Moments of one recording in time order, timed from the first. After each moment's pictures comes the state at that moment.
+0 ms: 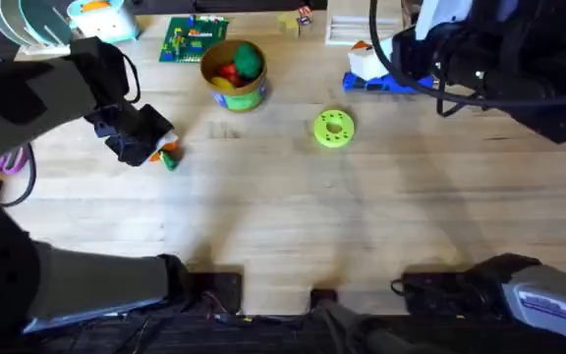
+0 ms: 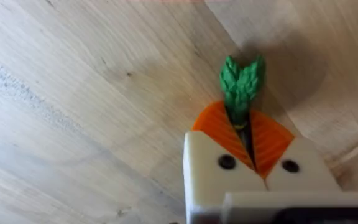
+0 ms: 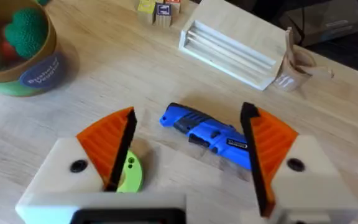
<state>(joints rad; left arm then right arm) 0.27 1.56 0.89 -0.71 -0.03 -0.62 0.33 1.26 0.89 -0.14 0.05 -0.12</state>
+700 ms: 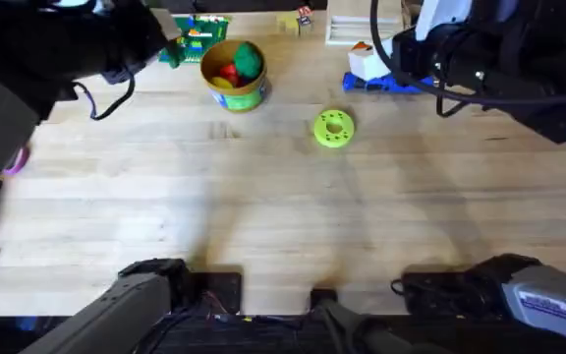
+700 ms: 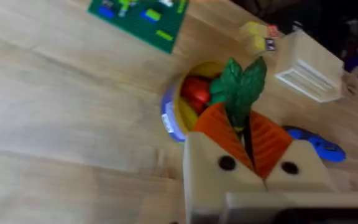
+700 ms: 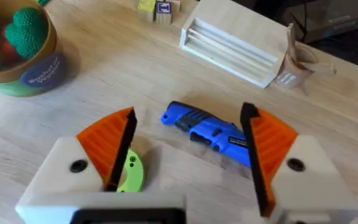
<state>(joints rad) 0.10 1.16 1.03 -0.52 0.20 -0.44 0.33 1.26 0.89 -0.15 0.05 -0.10</state>
